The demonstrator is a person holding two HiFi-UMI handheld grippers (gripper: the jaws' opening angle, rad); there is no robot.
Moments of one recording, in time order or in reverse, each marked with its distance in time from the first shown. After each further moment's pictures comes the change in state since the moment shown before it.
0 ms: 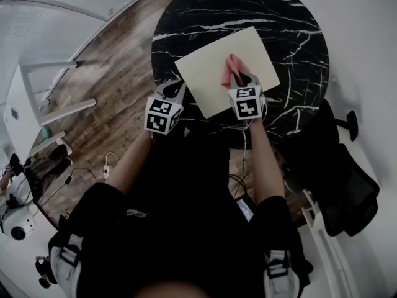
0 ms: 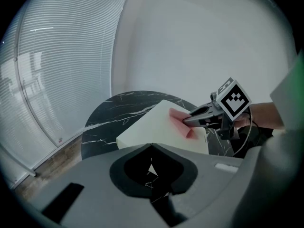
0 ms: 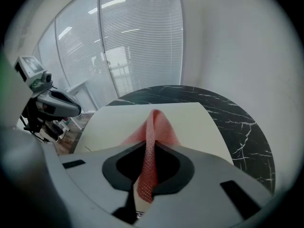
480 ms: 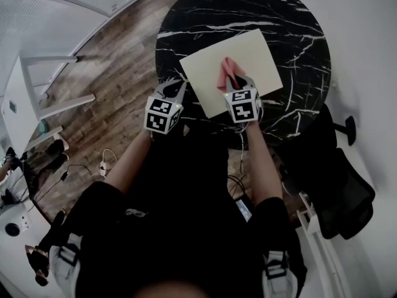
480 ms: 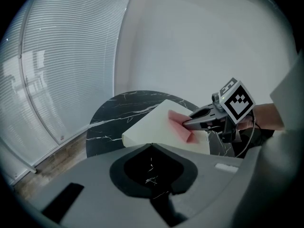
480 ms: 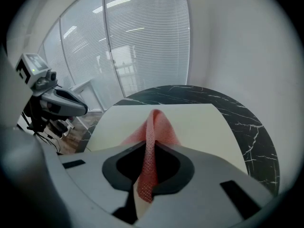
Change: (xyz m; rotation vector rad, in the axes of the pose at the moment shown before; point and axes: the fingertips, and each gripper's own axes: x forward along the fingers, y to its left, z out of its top) left arm -0.009 0.011 -0.010 -0.022 -0.002 0.012; right arm 0.006 0.033 0.002 -0.036 0.009 0.045
